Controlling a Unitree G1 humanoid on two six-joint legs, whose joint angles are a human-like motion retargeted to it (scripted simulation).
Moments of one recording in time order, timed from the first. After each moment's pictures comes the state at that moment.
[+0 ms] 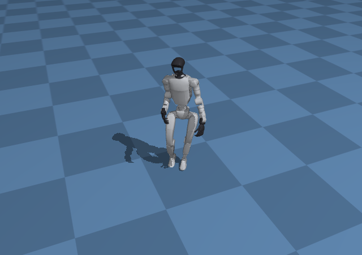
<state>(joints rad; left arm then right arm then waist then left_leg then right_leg) -0.12 0.23 0.34 1.25 0.62 -0.27 -0.27 0.17 -0.07 0.16 0.39 0.13 -0.43 0.34 -0.23 0.11 -0.08 -0.14 -0.18 0.00 0.11 -0.16 0.26 -0.31 -0.06 -0.10 0.52 0.03 0.13</state>
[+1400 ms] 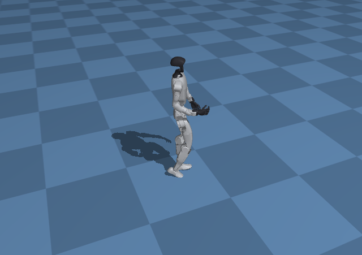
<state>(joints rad) -0.11 0.16 0.46 1.30 0.59 -0.15 -0.33 0.19 -0.09 0.12 0.39 0.12 -0.45 0.27 -0.16 0.12 -0.14 -0.12 -0.19 0.02 0.09 -0.16 0.26 -0.23 -0.05 -0.19 0.53 0.11 0.08</state>
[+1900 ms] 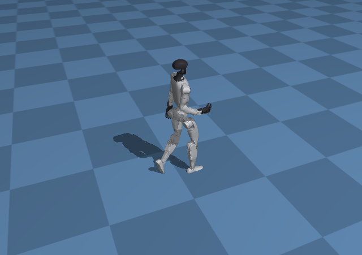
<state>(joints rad) 0.10 0.19 0.50 1.66 0.60 0.02 -0.26 0.25 -0.06 0.09 0.36 0.08 -0.41 0.22 -0.34 0.02 -0.15 -0.06 -0.19 -0.01 0.73 0.52 -0.06 -0.22 -0.16 -0.17 0.15 0.00 0.00</state>
